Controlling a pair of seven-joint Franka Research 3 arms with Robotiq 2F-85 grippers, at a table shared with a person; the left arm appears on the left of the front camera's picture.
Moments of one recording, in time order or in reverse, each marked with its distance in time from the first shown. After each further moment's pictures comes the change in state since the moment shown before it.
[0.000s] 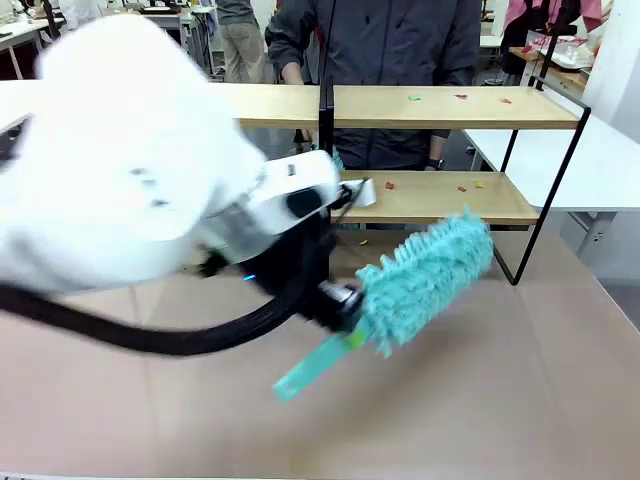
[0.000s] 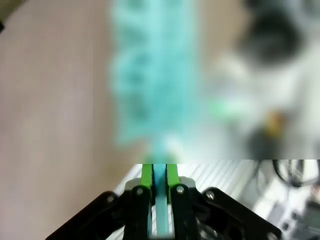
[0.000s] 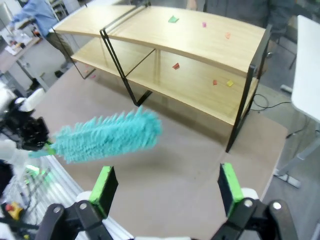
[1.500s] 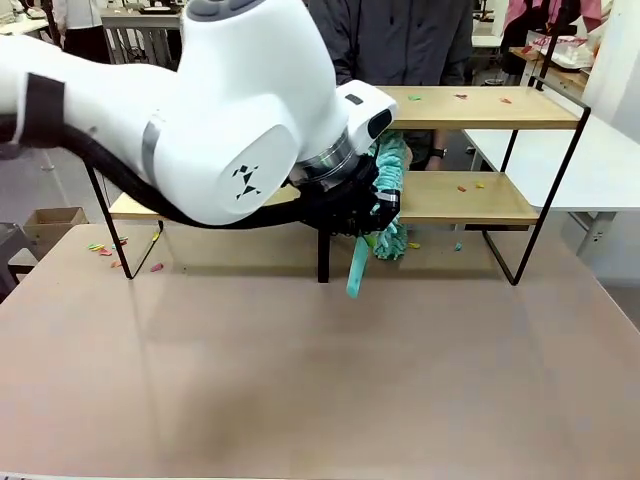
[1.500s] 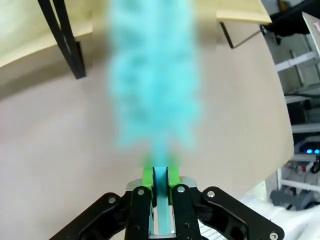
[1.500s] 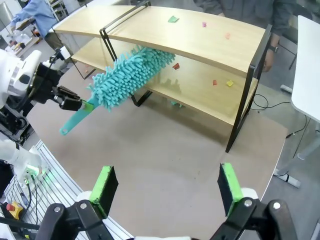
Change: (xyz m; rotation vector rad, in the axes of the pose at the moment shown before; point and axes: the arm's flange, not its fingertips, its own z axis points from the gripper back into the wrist) left arm 0.109 0.017 -0.007 0.304 -0.255 0.374; right arm 0.000 0.000 0.000 0.000 0.000 0.000
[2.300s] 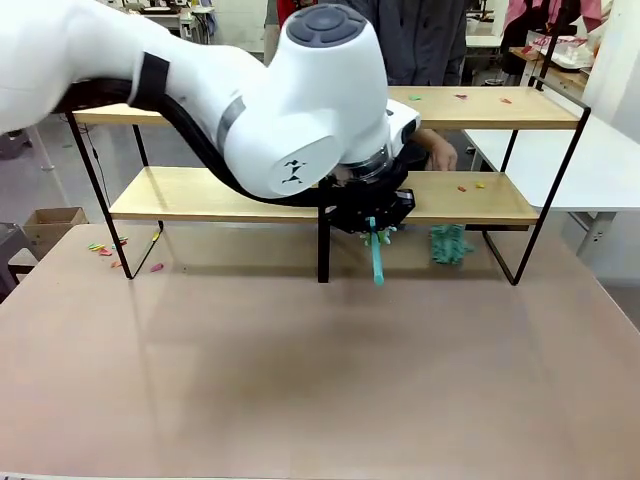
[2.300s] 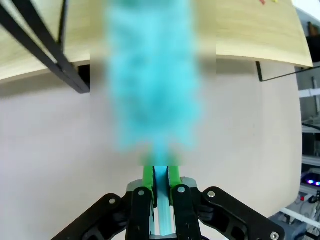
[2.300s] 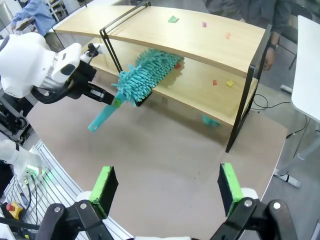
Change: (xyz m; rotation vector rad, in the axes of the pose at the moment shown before) left arm 0.044 -0.018 -0.073 0.116 0.033 0.138; right arm 0.000 0.000 0.000 0.000 0.000 0.000
